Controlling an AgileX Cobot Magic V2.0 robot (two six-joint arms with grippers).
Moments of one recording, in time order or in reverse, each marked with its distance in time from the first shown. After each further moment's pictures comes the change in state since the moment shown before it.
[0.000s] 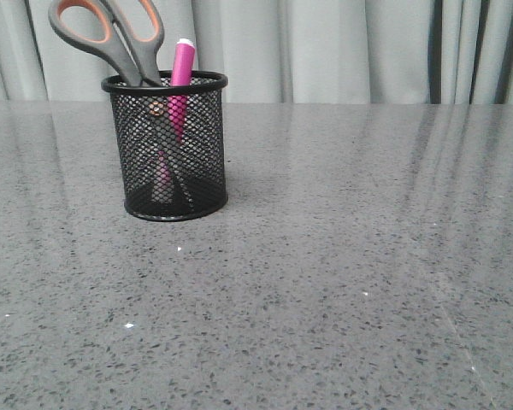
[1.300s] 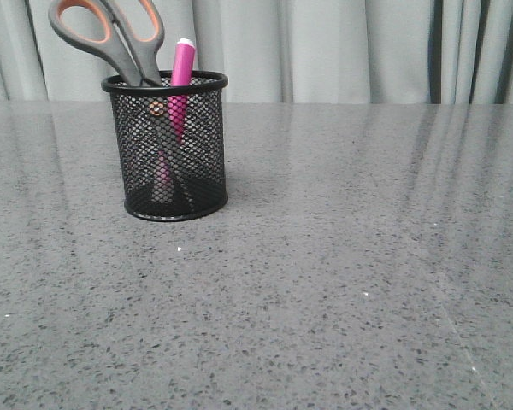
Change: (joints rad) left arm 0.000 -0.326 0.211 -0.059 -0.018 0.007; right arm -0.041 -0.123 0.278 0.061 -0.322 -0.010
